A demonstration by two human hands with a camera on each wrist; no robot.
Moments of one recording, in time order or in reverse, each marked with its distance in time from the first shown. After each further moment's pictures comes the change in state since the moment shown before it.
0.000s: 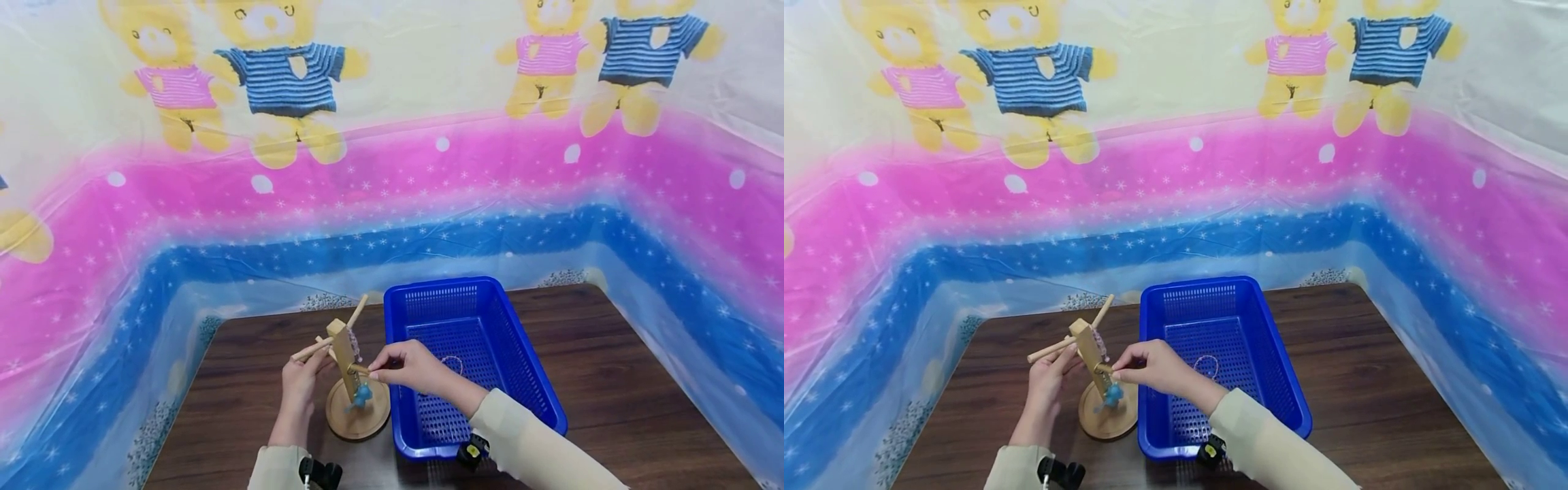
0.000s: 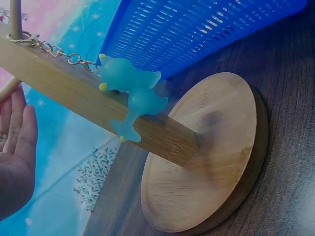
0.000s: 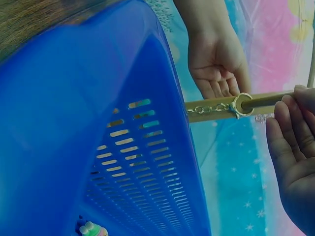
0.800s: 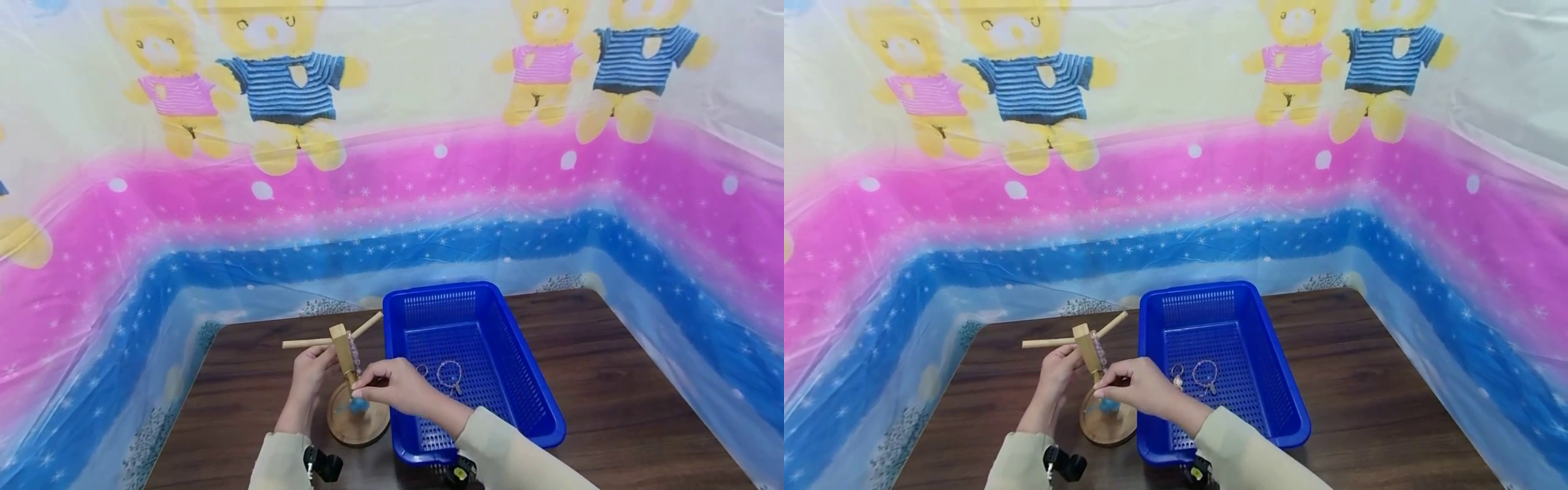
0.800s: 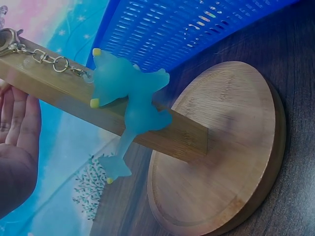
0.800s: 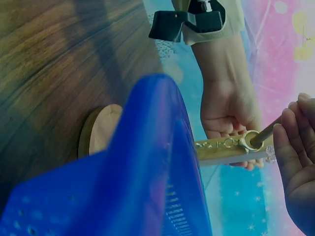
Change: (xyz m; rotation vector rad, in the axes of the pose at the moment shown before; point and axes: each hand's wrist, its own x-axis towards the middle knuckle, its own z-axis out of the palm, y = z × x) left_hand 0.018 0.000 0.013 0.125 -0.086 -0.006; right_hand -0.001 -0.006 0.029 0.026 0.033 -0.034
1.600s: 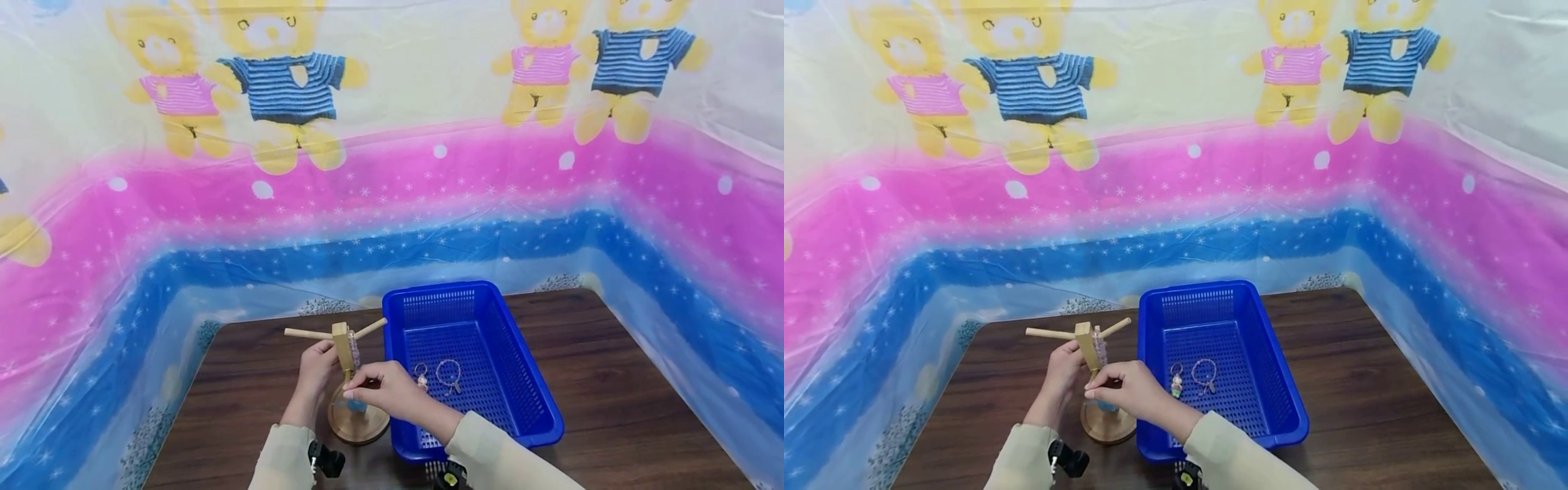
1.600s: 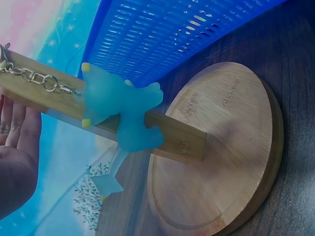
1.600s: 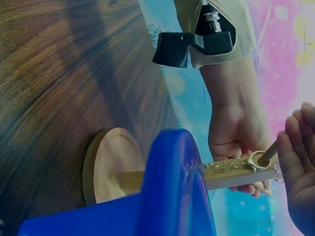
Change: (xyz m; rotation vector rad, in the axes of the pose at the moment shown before) left_hand 0.004 0.000 0.010 0.056 -0.009 0.017; right_hand 0.003 -0.001 0.017 0.055 0.052 0.061
